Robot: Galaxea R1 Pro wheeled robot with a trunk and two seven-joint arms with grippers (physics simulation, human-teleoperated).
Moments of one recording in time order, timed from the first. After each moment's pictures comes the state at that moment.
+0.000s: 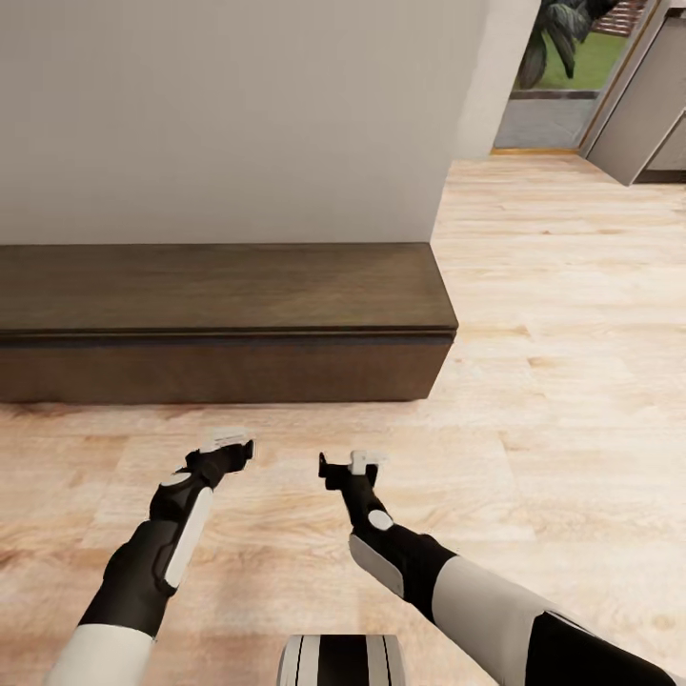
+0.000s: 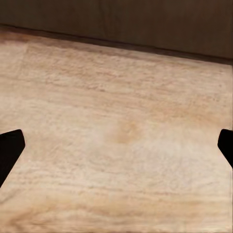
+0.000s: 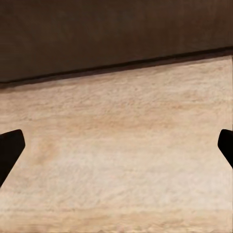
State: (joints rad) left arm -0.52 0.00 -0.03 -1.27 0.20 0.53 0.20; right arm -0.83 0.16 1.11 -0.53 -0.96 -0.35 -0.36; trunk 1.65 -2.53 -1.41
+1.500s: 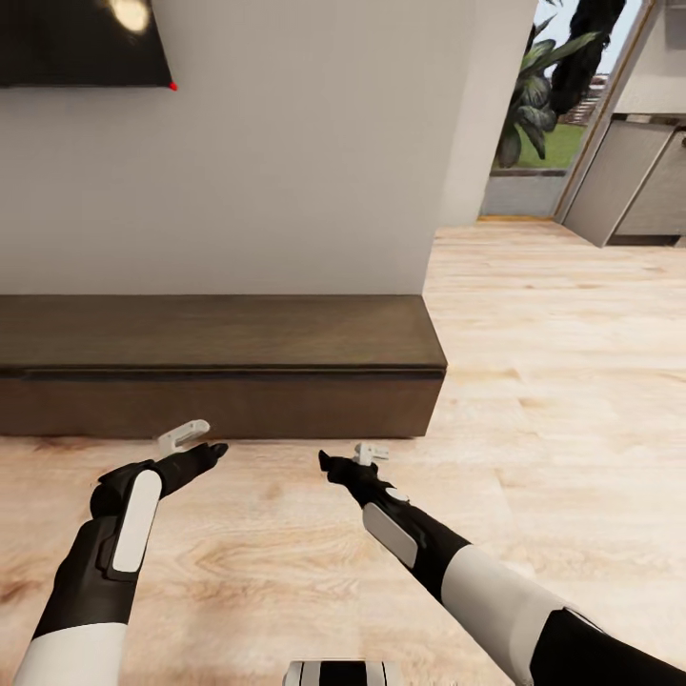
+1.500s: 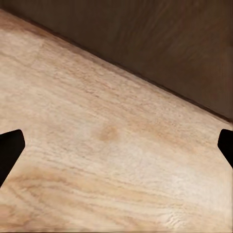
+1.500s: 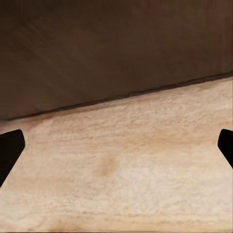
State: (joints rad) left arm -0.53 0.00 0.22 -1.41 0.43 0.87 0.21; right arm -0.83 0.13 0.85 -0.57 -1.03 -0.10 -0.13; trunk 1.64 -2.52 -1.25
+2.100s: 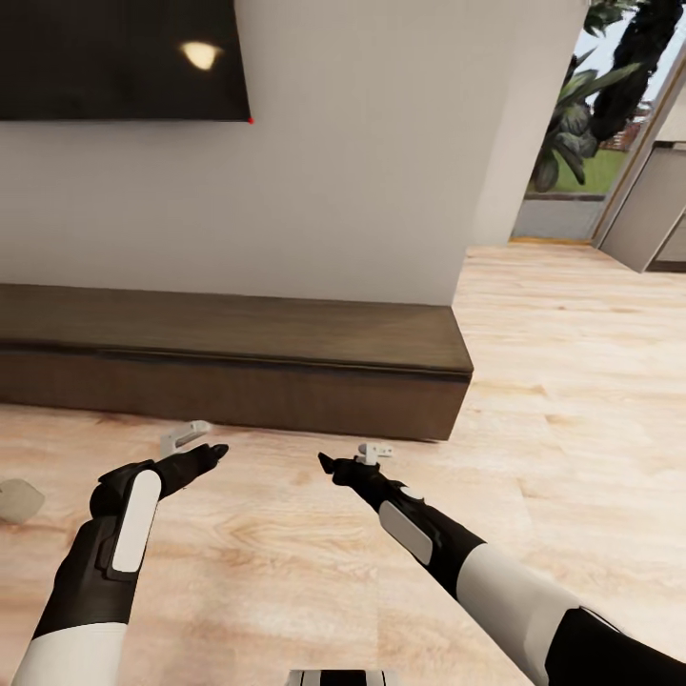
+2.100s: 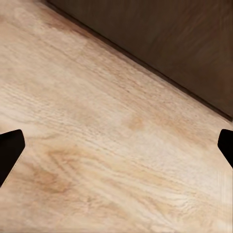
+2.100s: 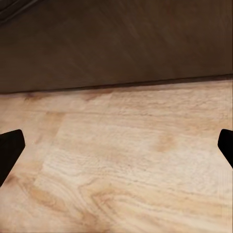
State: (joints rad) left arm -0.53 0.00 0.22 -1.41 0.43 0.88 0.20; right arm -0.83 0.08 0.85 -0.57 -1.03 -0.07 0.07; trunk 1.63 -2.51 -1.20
